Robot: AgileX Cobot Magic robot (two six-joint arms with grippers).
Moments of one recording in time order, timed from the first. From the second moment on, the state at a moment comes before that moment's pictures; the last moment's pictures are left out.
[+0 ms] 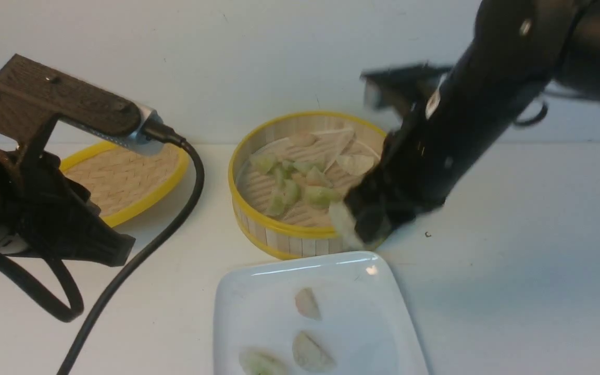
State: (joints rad) right arm 0.57 1.74 -1.45 0.31 1.18 -0.13; left arm -0.53 1.07 -1.01 0.31 0.96 -0.24
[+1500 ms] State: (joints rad) right arm 0.50 2.45 -2.26 -0.18 0.99 -0.13; left arm -0.53 1.07 -1.01 0.20 1.11 -0.24
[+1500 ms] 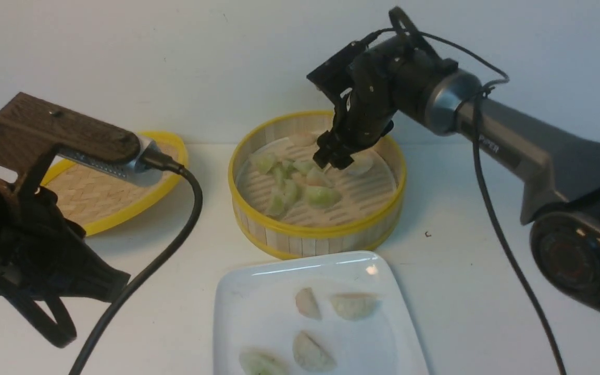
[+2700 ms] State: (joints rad) right arm 0.42 2.42 -2.45 0.13 1.25 -0.17; left arm -0.53 1.07 -1.01 0.10 1.09 -0.21
